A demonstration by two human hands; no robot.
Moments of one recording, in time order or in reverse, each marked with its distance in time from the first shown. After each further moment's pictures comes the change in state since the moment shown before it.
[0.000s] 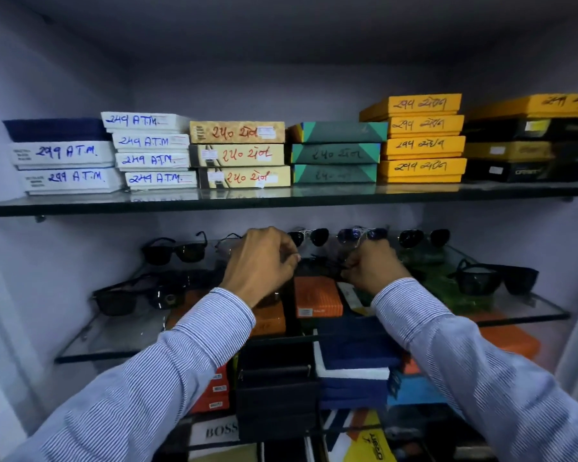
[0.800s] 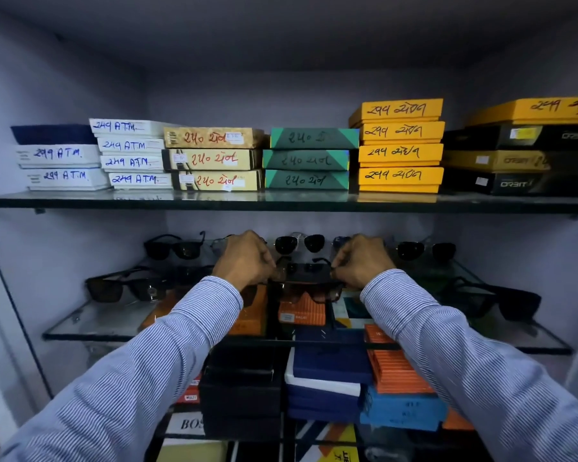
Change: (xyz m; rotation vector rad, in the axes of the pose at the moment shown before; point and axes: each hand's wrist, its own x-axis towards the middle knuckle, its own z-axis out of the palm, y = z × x) left_hand 0.026 0.017 0.027 -0.032 -0.125 -0.422; right_hand 0.033 0.029 -0.016 0.214 -0.069 -0.078
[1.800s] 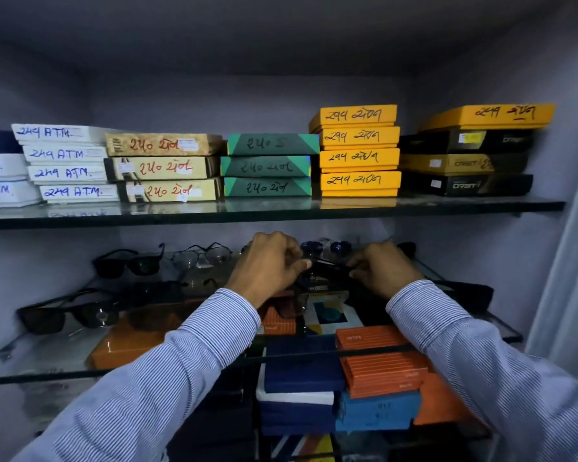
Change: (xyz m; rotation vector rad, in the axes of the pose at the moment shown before) left_hand -0.010 0.067 0.033 -0.027 0.036 0.431; right_hand -0.013 0.069 -0.047 -0.273 0.006 -0.052
